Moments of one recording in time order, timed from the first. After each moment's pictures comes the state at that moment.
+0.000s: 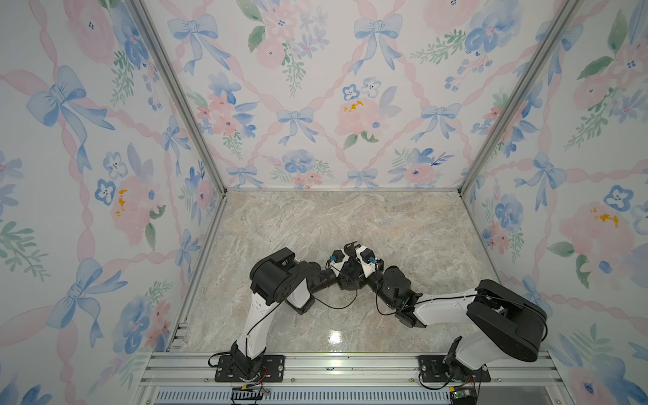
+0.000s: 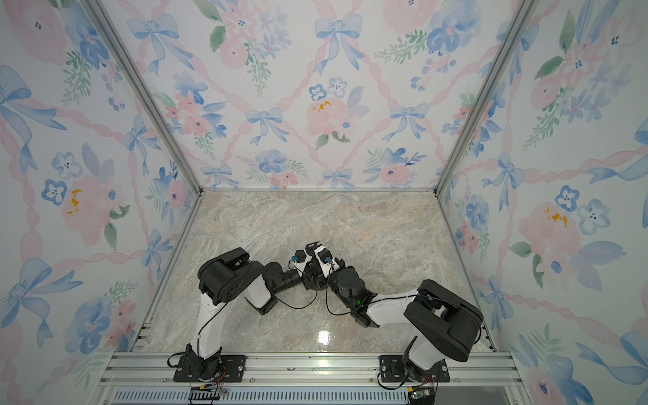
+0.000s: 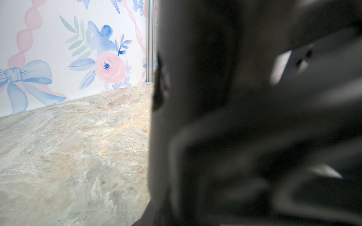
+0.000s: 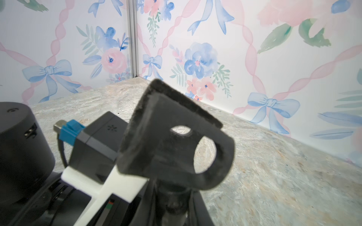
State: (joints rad) left arm -0.68 2.15 0.57 1.58 0.44 -0.08; right arm 0.94 1.57 0.45 1.03 0.34 -0.09
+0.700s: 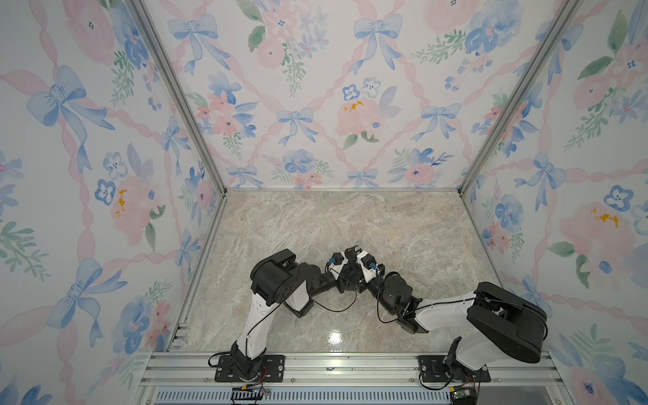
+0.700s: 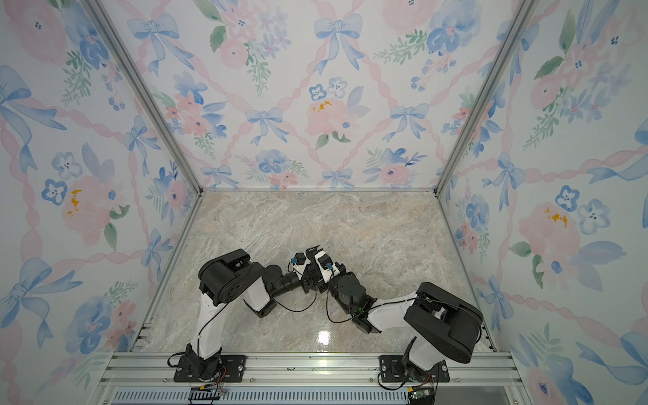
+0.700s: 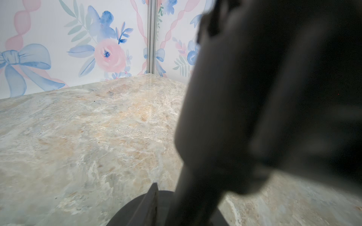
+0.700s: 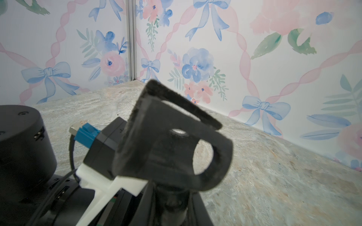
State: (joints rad) left arm -0.69 2.15 0.54 1.58 0.41 -0.10; right arm 0.96 1.54 0.41 1.06 0.34 -0.10
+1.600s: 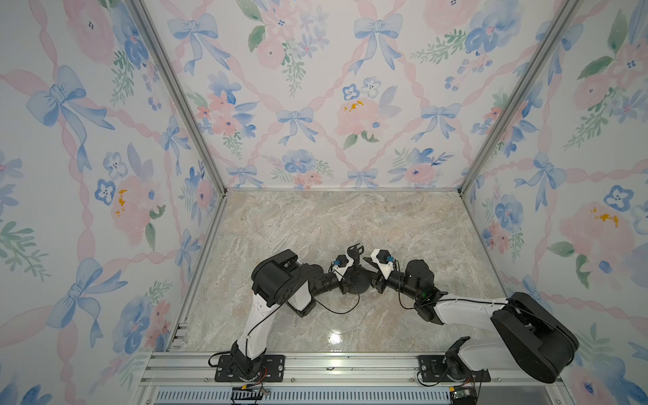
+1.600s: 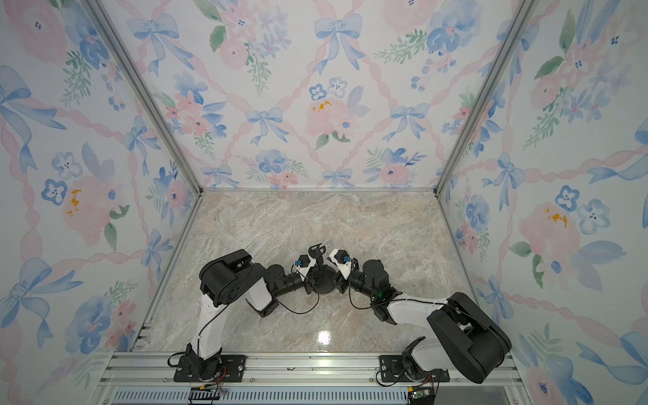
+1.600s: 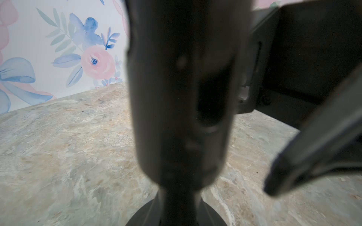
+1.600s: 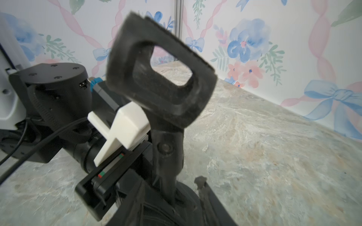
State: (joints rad) left arm -0.71 2.15 0.56 1.57 0.44 -0.03; right arm 0.57 1.35 0.36 0.74 -0.44 -0.12
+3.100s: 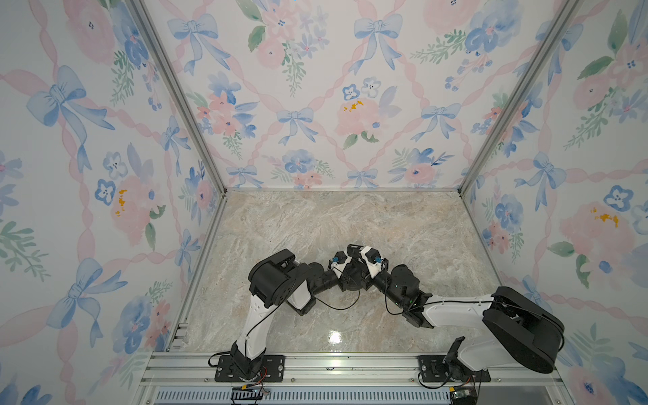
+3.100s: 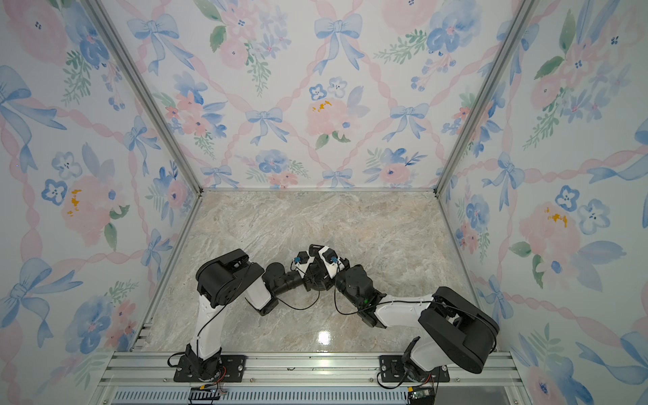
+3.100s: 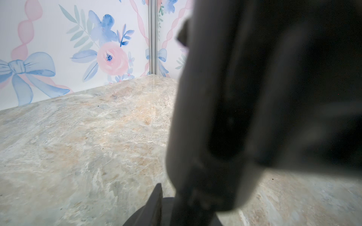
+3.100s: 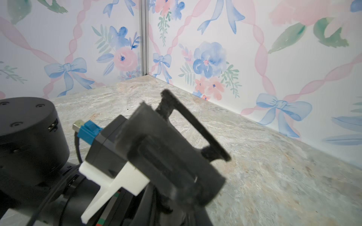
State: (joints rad) left arm -0.70 2.12 0.57 1.51 0.38 -0.05; right arm 0.90 1.47 0.41 0.94 0.26 -0.08
